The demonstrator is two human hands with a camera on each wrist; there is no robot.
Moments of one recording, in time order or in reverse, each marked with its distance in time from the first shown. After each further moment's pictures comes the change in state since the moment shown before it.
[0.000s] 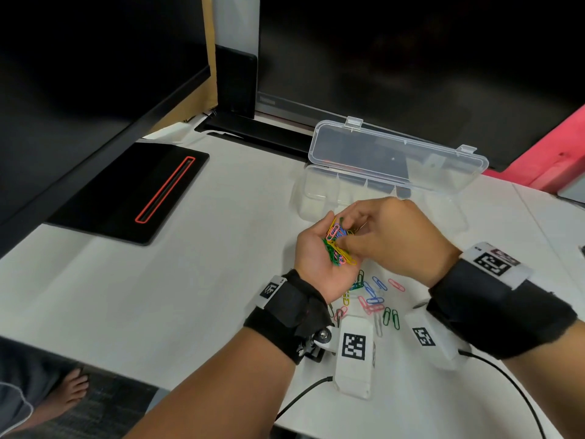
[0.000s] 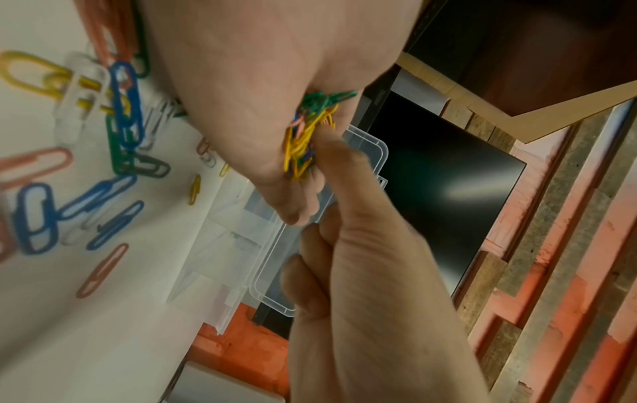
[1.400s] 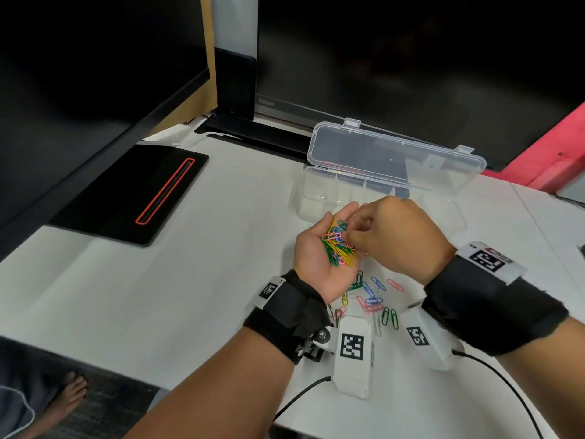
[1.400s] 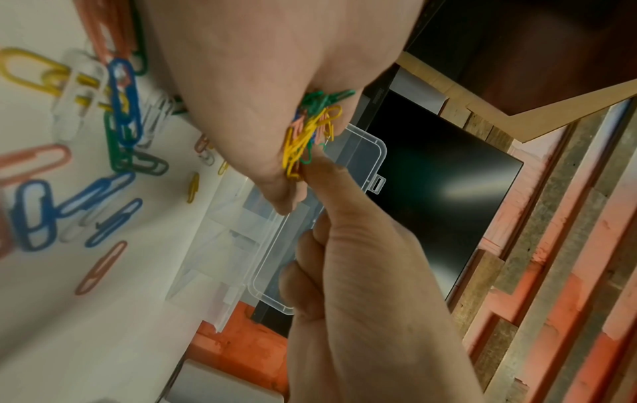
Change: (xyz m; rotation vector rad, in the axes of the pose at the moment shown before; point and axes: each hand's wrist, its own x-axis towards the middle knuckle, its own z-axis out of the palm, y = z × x) left_hand -0.003 0.001 0.003 0.017 -0.017 0.021; right_hand 0.000 -0.002 -0.001 -0.201 0.055 0.067
